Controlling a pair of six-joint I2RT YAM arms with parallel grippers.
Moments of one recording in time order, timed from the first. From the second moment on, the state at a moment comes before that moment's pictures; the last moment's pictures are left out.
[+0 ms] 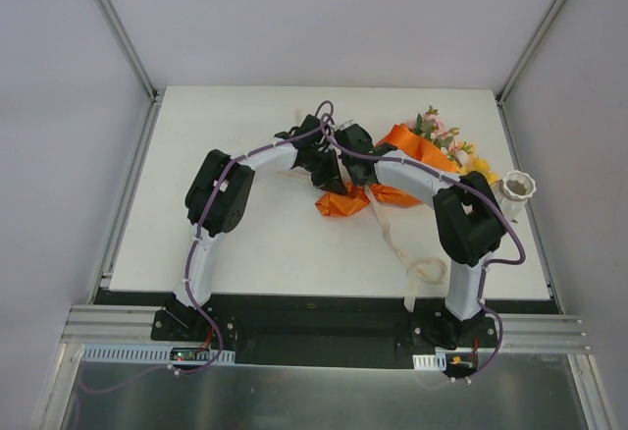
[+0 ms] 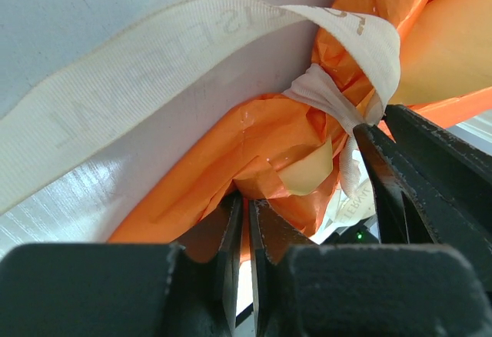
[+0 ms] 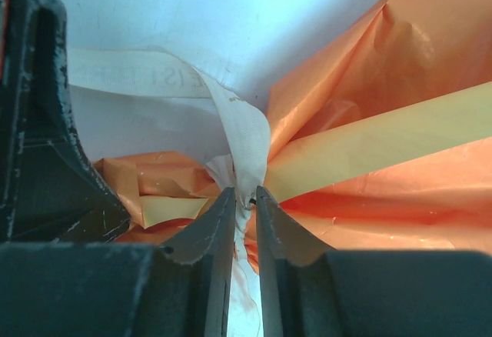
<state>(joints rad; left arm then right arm) -0.58 2.23 1.65 -0.47 0.55 -0.76 0.63 1.91 1.38 -0.50 0.38 0.05</state>
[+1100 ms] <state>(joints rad) -0.57 2.23 1.65 -0.49 0.56 -0.76 0.63 1.91 1.34 -0.48 0.32 0.05</state>
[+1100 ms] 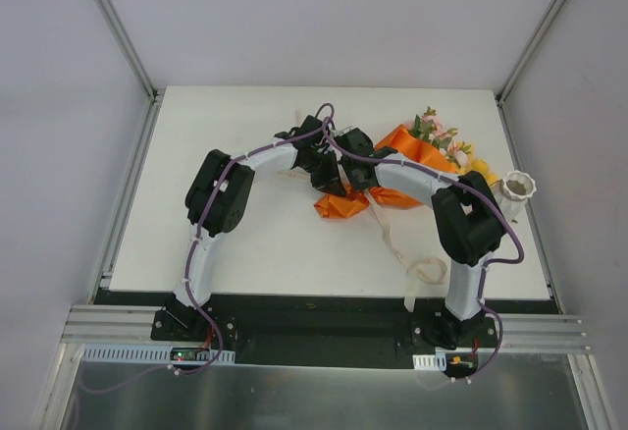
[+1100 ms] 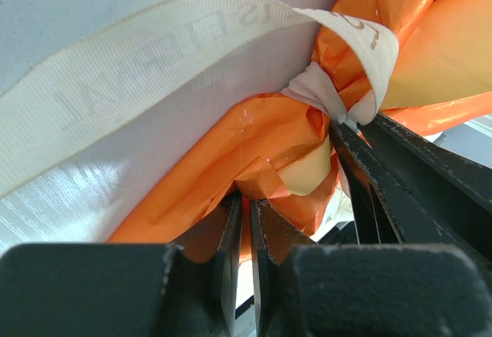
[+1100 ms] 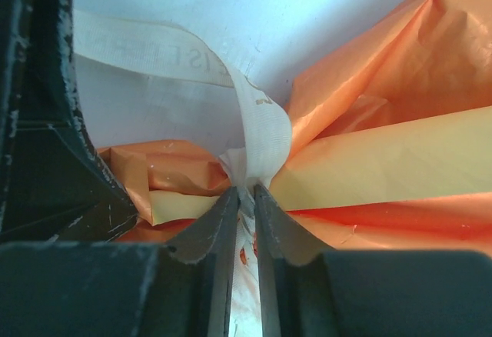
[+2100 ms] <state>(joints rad) -0.57 2.23 1.65 -0.50 0.57 -0.76 0.66 1.90 1.32 -0.47 0.39 0.04</state>
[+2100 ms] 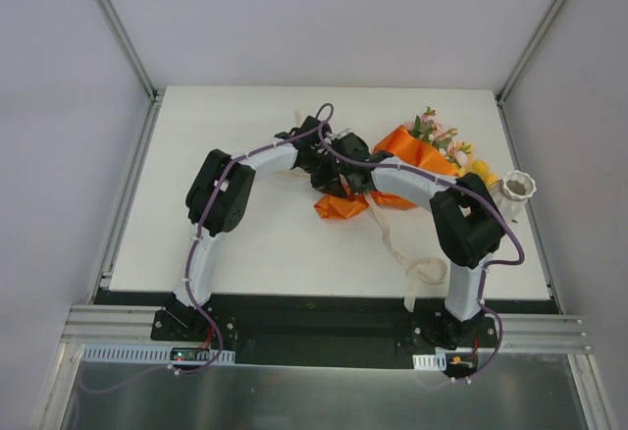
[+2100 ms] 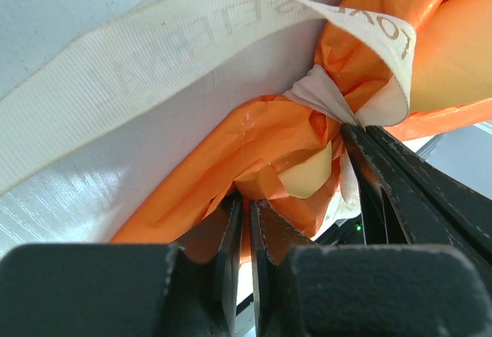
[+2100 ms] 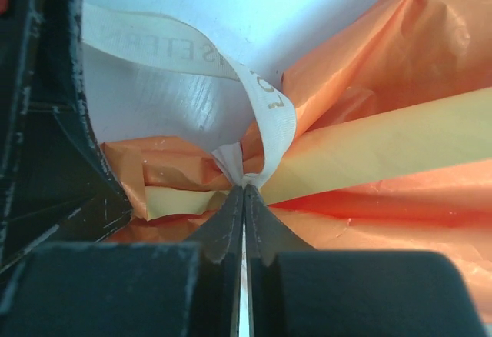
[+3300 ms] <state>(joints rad) -0.59 2.24 1.65 -0.48 0.57 -0.76 0.41 1.70 1.34 -0.36 -0.26 0.54</state>
